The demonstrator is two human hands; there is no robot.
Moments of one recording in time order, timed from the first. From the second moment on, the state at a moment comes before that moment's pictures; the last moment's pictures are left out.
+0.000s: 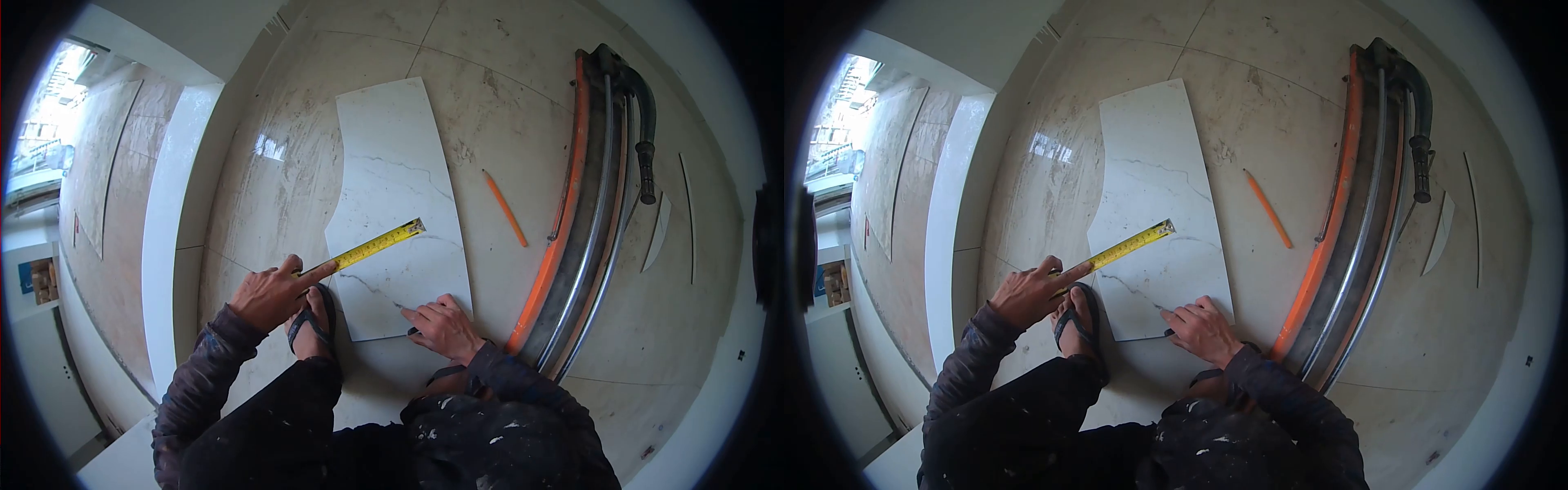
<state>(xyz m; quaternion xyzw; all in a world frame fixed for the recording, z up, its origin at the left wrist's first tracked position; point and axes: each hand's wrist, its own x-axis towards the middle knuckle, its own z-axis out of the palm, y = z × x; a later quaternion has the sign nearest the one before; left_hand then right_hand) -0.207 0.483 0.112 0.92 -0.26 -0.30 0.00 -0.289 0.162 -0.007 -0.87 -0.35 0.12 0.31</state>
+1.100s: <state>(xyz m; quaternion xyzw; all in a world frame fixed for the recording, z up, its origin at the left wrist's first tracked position) -0.198 0.434 0.081 0.92 -0.24 -0.29 0.08 -0.011 0.144 -0.045 -0.88 0.10 0.09 0.45</state>
